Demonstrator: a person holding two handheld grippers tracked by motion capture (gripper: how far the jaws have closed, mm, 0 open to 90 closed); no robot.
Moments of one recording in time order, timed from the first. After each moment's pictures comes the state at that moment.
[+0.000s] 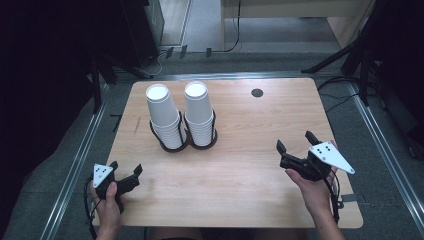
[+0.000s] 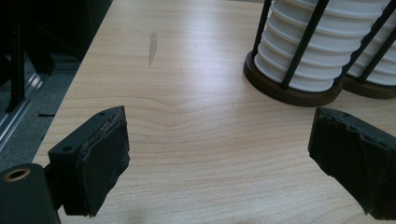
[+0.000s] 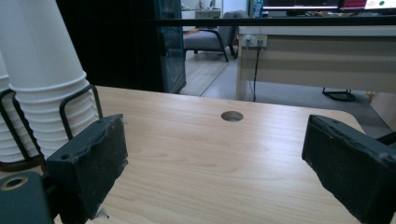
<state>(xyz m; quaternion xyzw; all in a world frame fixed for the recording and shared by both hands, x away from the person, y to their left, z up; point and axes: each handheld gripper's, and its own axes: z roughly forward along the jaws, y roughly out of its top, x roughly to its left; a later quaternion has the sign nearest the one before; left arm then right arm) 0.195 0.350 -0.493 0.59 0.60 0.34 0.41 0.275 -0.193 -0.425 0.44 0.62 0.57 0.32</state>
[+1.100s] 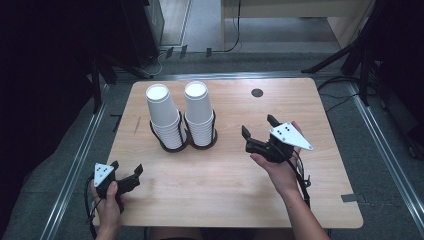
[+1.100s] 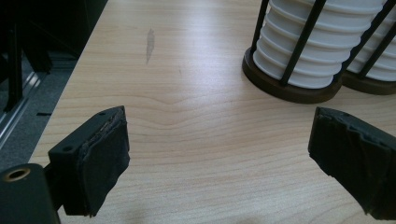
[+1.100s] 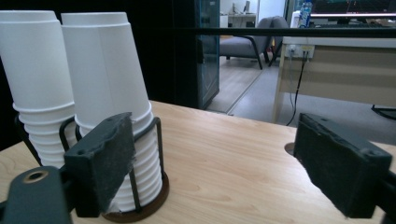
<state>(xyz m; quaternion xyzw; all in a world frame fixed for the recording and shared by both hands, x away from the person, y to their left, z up) 0.196 0.350 -0.493 0.60 0.60 0.34 0.41 0.304 -0.110 -0.400 0.39 0.64 0.60 0.28</state>
